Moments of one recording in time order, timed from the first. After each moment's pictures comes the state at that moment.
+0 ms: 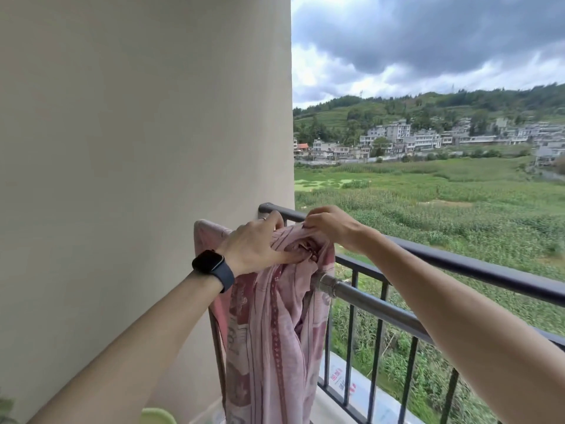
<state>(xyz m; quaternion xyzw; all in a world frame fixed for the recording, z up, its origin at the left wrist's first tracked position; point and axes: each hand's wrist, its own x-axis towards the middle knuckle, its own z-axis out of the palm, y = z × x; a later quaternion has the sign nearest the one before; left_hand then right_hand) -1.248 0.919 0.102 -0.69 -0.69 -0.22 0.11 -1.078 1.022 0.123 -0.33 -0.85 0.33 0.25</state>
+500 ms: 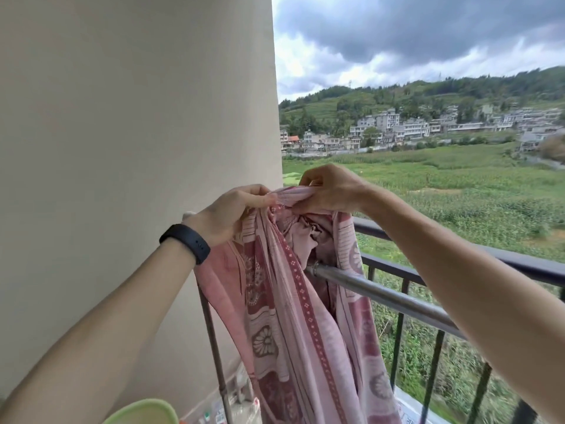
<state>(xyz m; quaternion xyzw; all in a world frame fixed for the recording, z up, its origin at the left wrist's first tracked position) -1.234 0.899 0.143 -0.61 -0.52 -0.46 -0.39 -1.032 0.998 0.170 -0.33 -0.90 0.16 0.24</state>
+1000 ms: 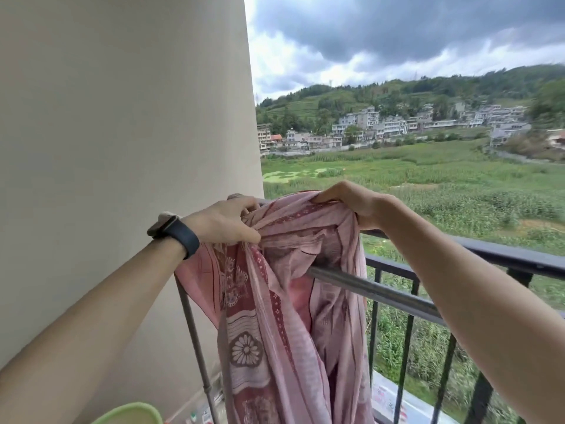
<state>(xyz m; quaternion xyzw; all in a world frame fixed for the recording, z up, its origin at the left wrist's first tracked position) -1.194 0.897 0.138 -0.70 -0.68 -0.19 -0.09 -0.957 1.004 0.140 -0.34 -0.70 0.60 0.20</state>
